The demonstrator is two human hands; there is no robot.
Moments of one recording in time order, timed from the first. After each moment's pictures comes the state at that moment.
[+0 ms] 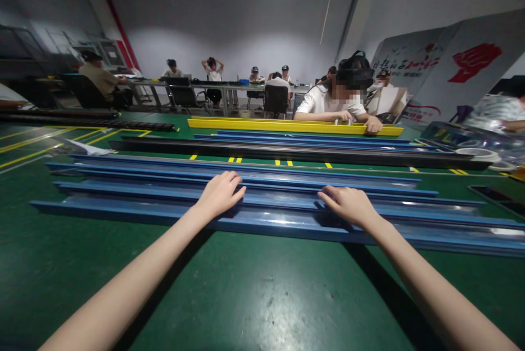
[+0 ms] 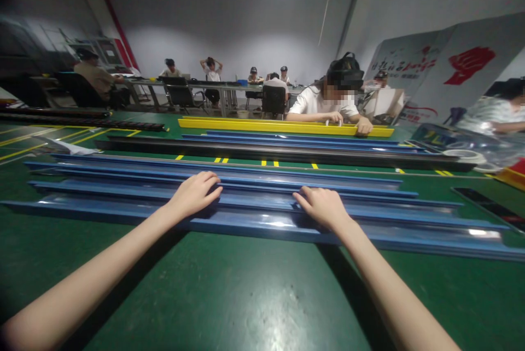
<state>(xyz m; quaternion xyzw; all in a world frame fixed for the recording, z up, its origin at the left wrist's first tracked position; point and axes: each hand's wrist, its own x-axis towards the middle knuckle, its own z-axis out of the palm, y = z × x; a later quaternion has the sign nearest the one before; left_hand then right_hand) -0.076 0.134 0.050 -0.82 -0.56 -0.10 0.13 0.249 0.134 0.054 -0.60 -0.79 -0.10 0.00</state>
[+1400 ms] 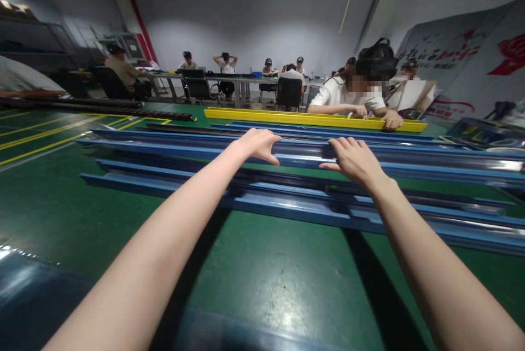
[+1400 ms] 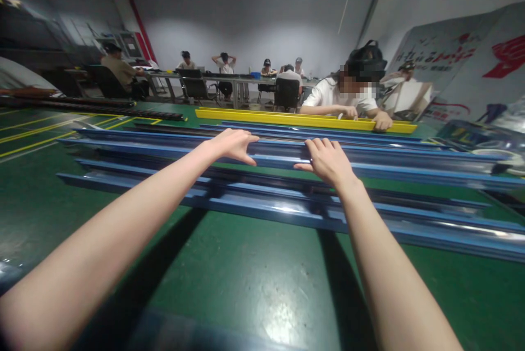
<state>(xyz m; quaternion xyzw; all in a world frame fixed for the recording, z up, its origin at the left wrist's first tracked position) -0.040 0.188 0.134 -0.87 -0.48 0.02 0.13 0.230 0.175 0.099 -0.46 -0.82 -0.34 0.10</state>
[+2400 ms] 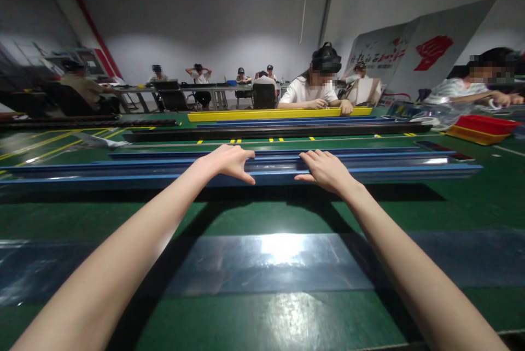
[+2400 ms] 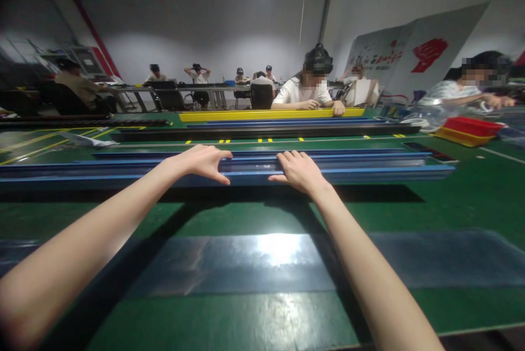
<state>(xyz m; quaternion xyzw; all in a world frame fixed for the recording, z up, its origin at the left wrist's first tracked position) -0.063 0.049 0.119 -0.87 -0.47 0.08 0.09 0.203 0.026 0.068 -0.48 -0.83 -0.27 0.07</state>
